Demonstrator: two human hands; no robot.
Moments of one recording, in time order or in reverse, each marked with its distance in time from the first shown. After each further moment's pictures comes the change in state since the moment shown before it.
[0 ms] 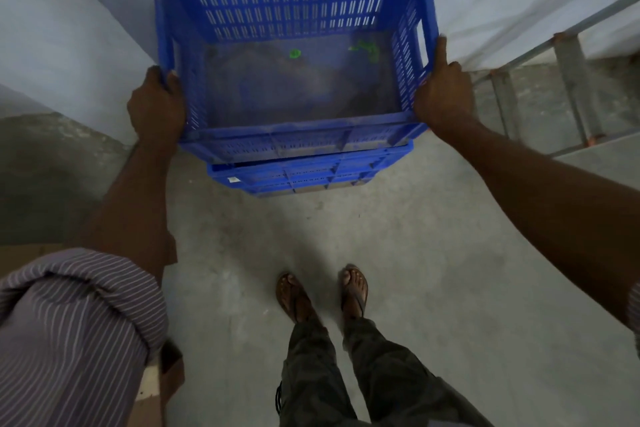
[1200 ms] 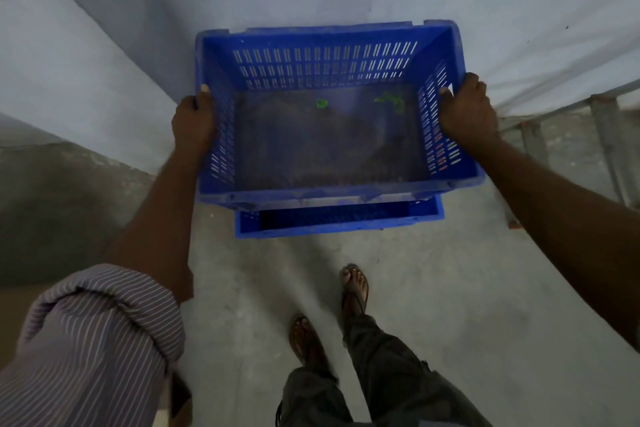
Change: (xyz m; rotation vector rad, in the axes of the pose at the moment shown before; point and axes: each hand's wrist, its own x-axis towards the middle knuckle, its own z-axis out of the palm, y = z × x) left_hand 0.120 0.029 0.014 -0.541 -0.149 -0.290; right_hand 0.119 -0.058 -0.011 0.182 0.000 0.039
